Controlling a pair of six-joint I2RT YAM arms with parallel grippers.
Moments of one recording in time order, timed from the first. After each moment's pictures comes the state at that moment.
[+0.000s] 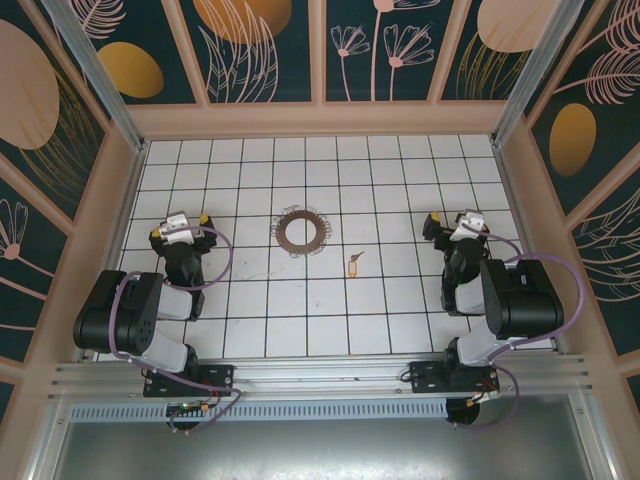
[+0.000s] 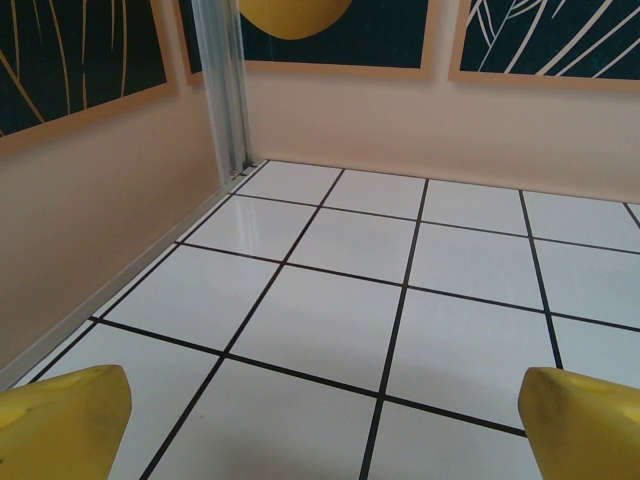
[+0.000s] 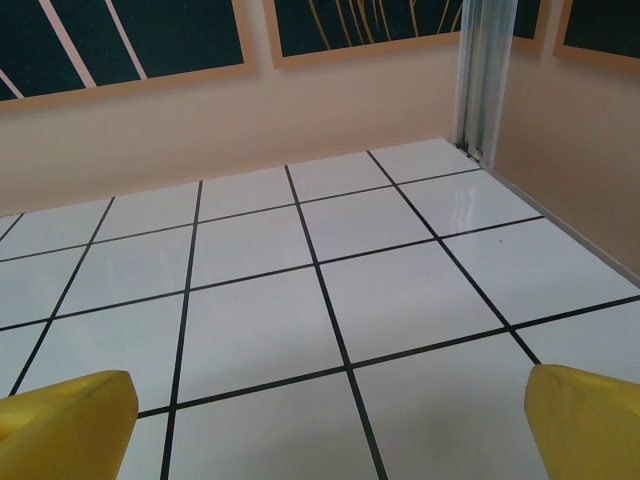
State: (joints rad) left arm -0.08 1.53 0.20 1.21 -0.38 -0.07; right arm 0.00 1.56 0.20 1.25 0.14 0.11
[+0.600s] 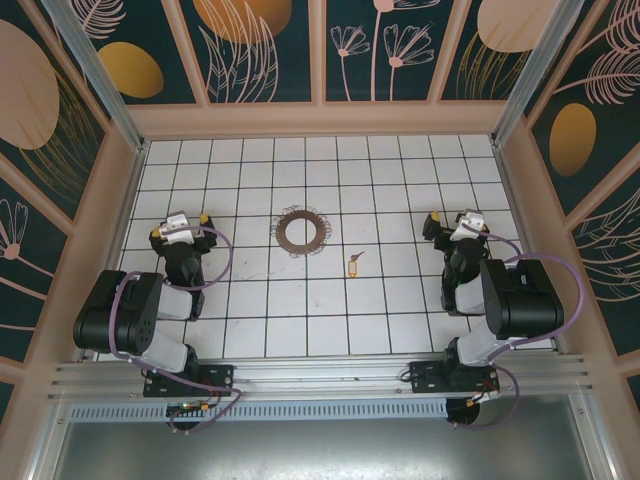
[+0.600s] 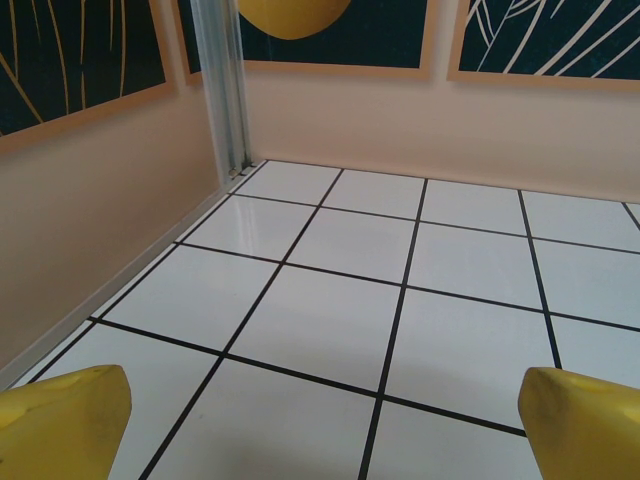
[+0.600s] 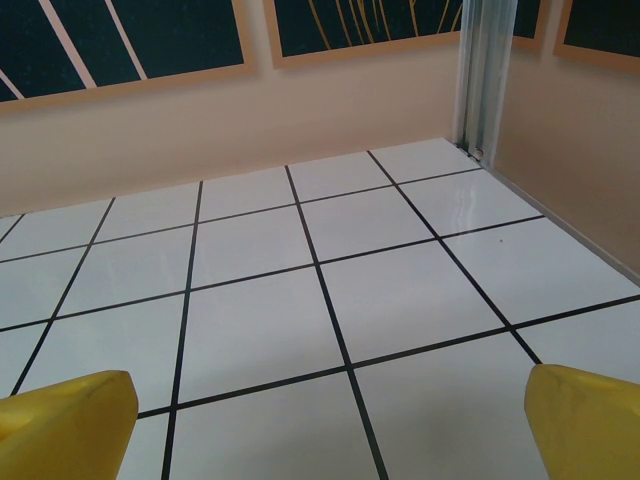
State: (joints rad) left arm -0.08 1.53 0.20 1.21 -0.37 -0.07; right arm 0.00 1.56 0.20 1.25 0.14 0.11
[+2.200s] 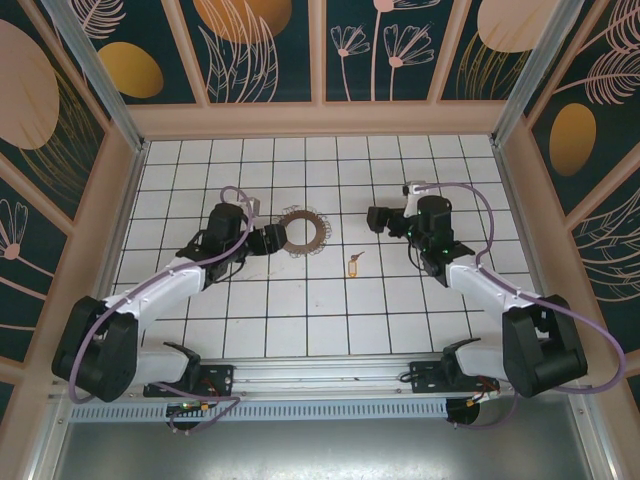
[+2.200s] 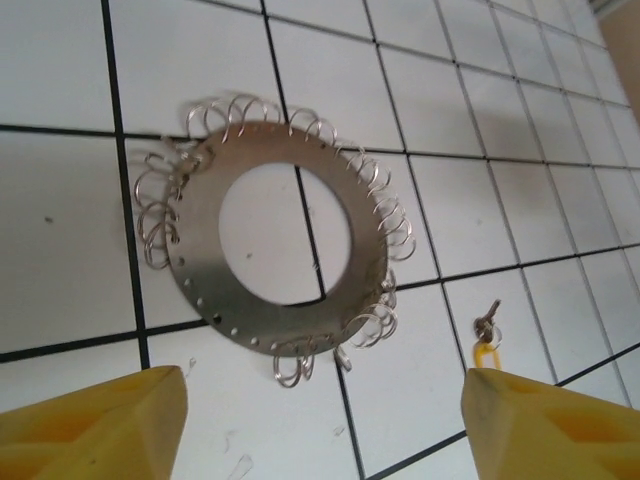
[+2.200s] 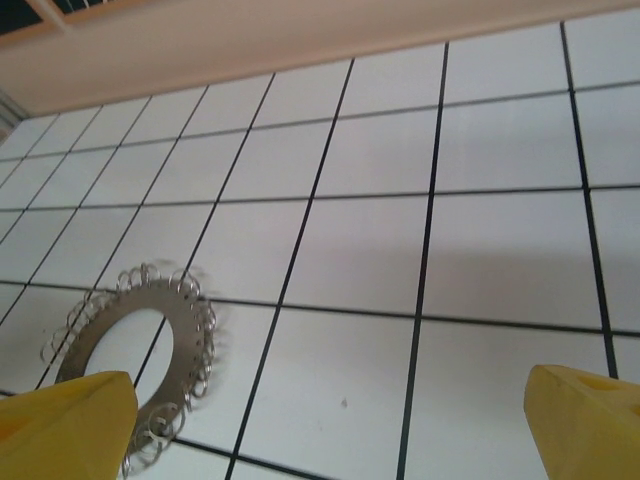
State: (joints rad) left arm -0.44 1.31 0.68 -0.04 0.22 -0.56; right arm 0.34 1.27 0.62 0.21 -0.12 0.30
